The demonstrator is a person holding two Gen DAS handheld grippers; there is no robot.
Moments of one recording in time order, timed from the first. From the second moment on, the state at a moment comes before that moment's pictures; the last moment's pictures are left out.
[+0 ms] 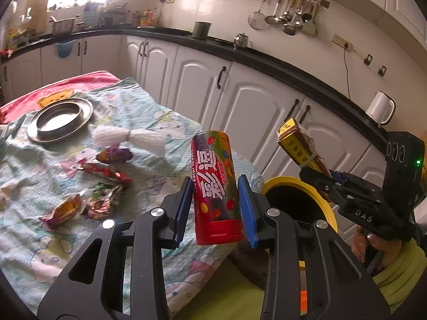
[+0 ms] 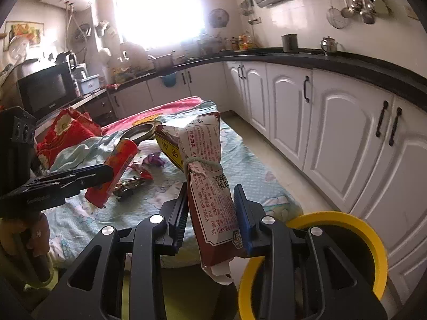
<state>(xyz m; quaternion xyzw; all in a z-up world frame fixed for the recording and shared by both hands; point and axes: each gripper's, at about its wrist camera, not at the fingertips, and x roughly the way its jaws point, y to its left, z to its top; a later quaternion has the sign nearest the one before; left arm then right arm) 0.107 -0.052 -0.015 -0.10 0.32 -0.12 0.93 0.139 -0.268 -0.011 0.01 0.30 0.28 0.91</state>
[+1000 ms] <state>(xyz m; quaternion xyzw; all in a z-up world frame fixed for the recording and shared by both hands) 0.122 -0.157 -0.032 -0.05 0.34 -0.22 0.91 0.121 -0.380 -0.056 0.04 0.33 0.15 0.93</state>
